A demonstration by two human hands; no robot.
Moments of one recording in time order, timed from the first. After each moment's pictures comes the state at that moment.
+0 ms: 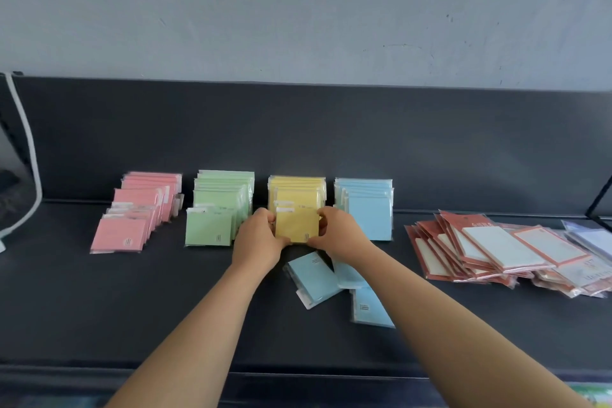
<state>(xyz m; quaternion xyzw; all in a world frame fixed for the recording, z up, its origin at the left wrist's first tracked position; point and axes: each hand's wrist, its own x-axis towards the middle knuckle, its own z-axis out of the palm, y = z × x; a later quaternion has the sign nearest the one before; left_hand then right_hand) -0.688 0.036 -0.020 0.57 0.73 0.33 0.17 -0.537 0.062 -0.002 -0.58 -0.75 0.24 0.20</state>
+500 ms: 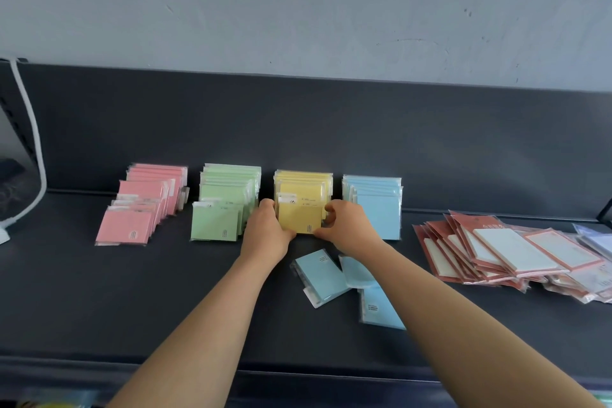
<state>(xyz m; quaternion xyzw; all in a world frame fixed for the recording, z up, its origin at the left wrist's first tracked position) -0.689 0.045 -0.019 0.56 0.73 0.36 0.18 -0.540 0.070 0.000 -0.60 -0.74 0.23 0.22</state>
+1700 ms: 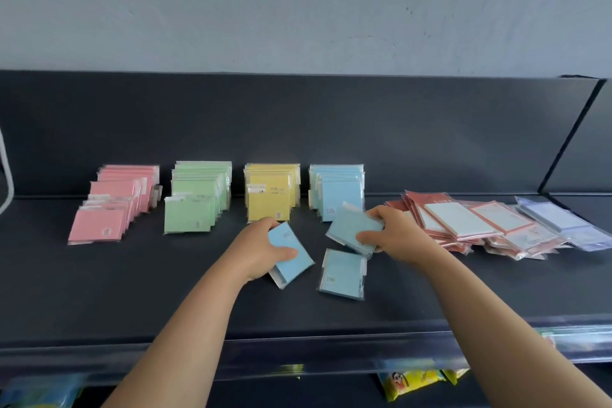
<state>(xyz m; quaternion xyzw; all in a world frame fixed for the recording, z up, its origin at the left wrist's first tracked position) -0.660 -0.020 0.000 0.62 0.67 0.25 0.33 -0.420 0.008 0.007 -0.63 -0.67 0.31 0.25</state>
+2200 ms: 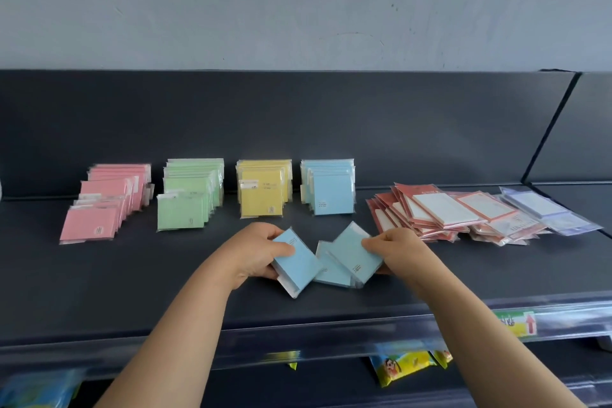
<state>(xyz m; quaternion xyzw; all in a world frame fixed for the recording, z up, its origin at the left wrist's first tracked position) -0.650 -0.038 0.008 0.53 0.61 0.29 0.52 -0.418 -0.039 -0.007 -0.65 -0.49 0.46 0.35</state>
